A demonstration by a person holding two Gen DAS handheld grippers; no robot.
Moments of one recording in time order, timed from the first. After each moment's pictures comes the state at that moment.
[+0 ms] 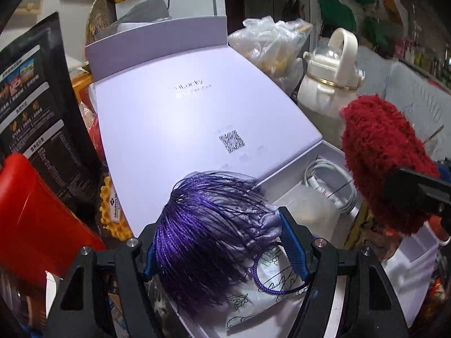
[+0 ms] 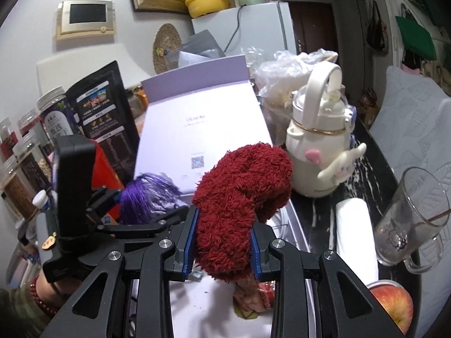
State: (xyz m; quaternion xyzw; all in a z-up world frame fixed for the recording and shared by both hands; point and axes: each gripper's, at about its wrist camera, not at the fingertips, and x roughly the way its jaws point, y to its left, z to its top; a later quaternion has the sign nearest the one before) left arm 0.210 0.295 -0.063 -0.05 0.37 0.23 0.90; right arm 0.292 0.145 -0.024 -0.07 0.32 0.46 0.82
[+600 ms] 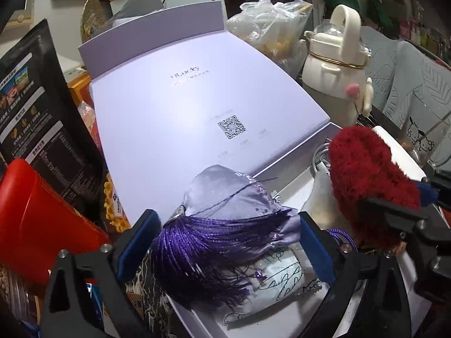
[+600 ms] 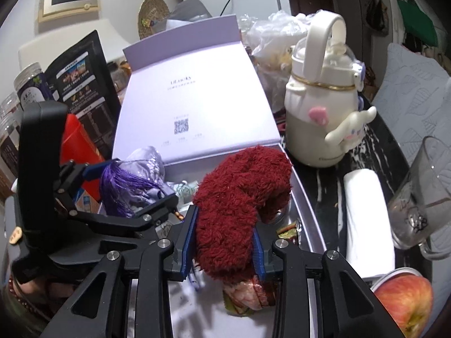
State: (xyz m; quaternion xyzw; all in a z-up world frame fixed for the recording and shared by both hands) left arm 0.224 0.296 -0.070 -0.04 0.41 0.25 0.88; right arm 0.305 0.161 -0.060 -0.10 0.38 0.45 0.80
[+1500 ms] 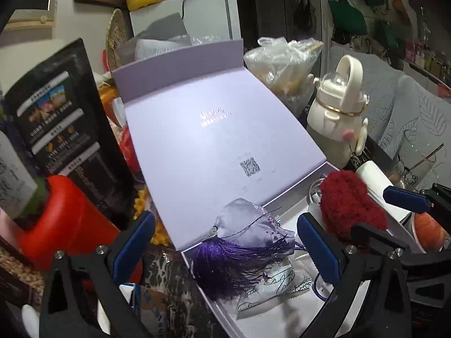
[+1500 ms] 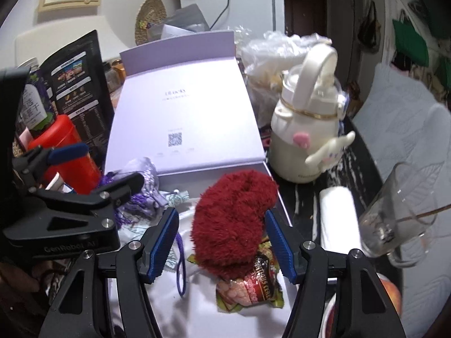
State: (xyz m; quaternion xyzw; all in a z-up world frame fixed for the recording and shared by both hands) left arm 0.194 0.293 -0.014 -0.05 0.36 0.27 0.89; right arm 0.287 0.162 -0.029 -0.14 0.35 0.41 0.83
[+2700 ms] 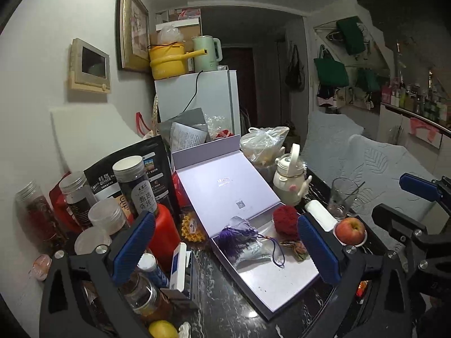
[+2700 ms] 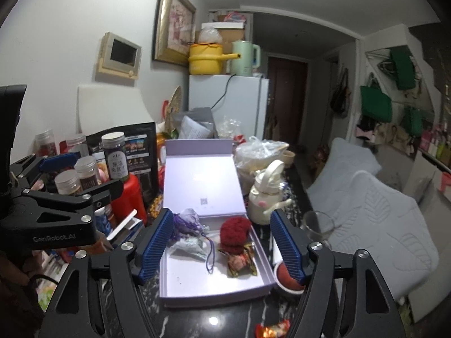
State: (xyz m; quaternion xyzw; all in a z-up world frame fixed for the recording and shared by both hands) left arm 0.018 0.189 0.135 -0.02 0.23 0.27 0.94; right arm 0.107 0.050 0.126 -0.11 0.18 0.38 0.90
